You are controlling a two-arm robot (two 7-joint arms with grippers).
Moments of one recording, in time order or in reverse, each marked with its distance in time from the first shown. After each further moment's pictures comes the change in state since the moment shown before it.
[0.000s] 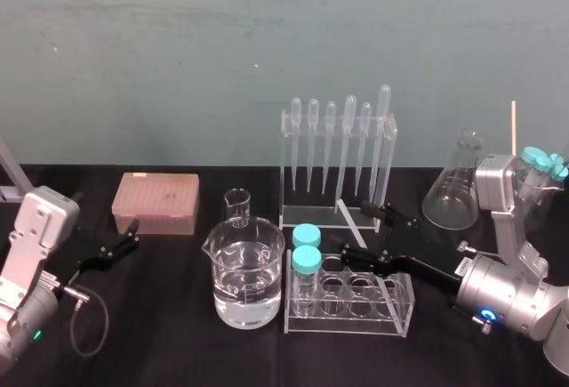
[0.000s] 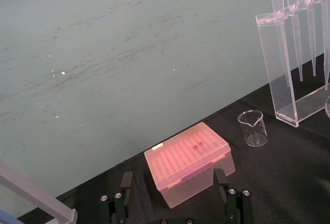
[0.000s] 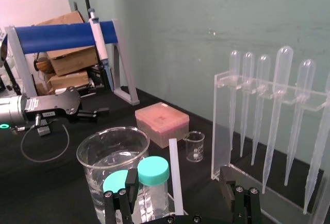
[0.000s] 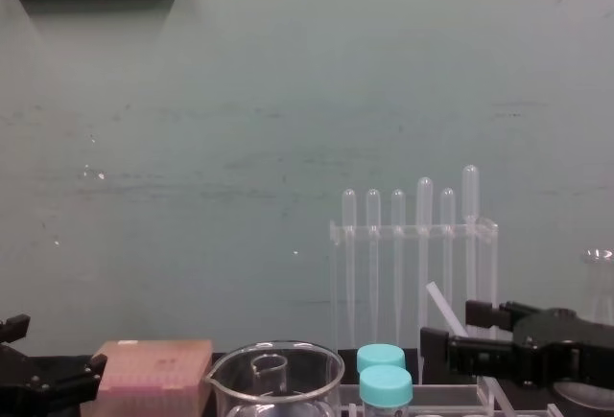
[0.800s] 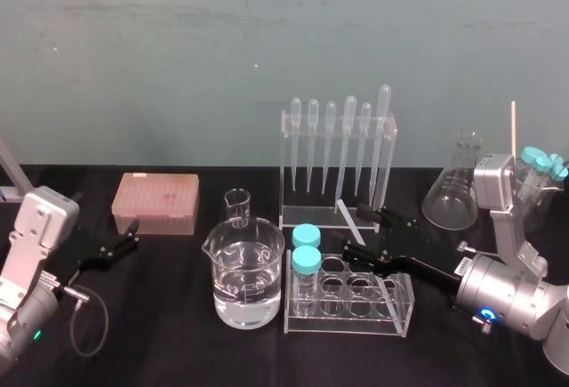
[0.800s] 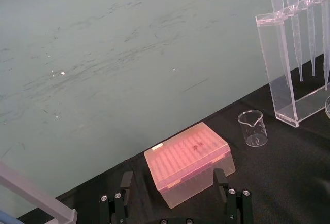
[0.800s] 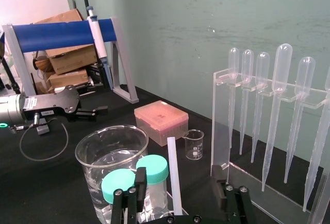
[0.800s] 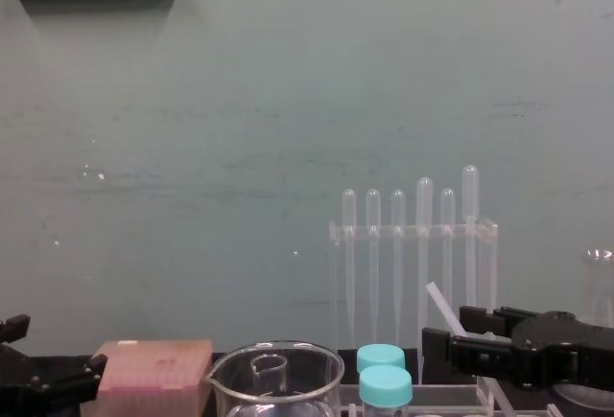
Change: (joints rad) left arm 0.000 0.000 0.000 0.000 0.000 0.000 0.000; right arm 0.002 -0.004 0.004 0.004 -0.005 0.017 0.003
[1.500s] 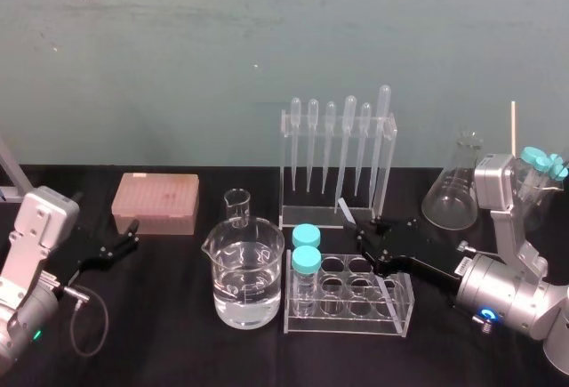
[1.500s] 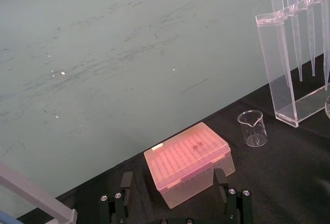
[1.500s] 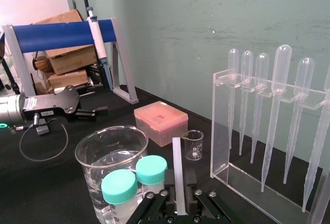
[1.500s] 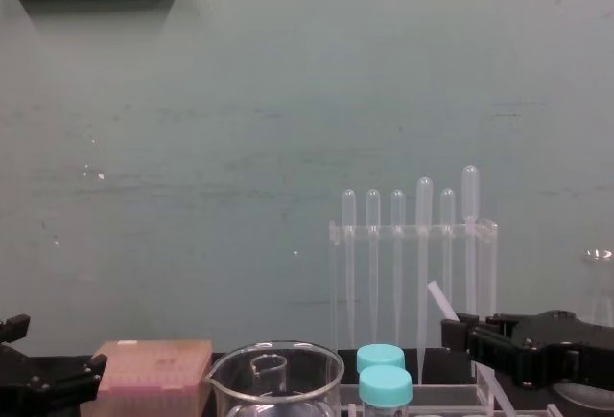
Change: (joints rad) left arm 0.000 0.000 0.000 0.000 0.000 0.000 0.000; right arm -0.001 0.001 0.000 -0.001 0.000 -0.003 -0.001
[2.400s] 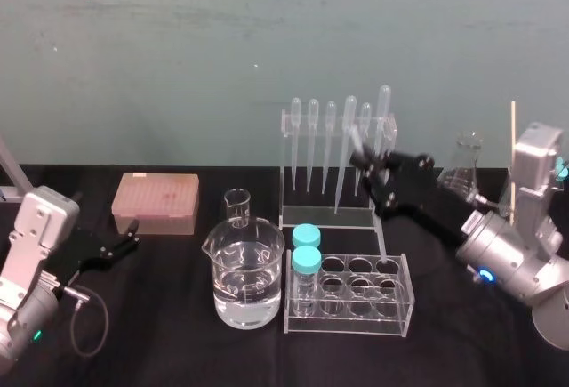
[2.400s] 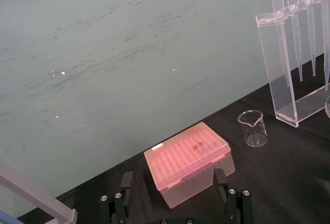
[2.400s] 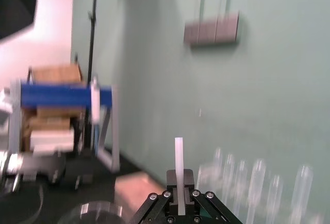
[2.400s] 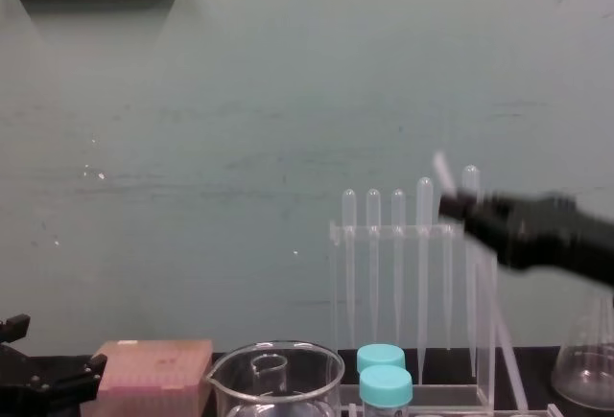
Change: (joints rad) left arm 0.000 0.000 0.000 0.000 0.000 0.000 0.000; right arm 0.003 -0.065 0.084 -0.029 -0.065 -0.250 -0.012
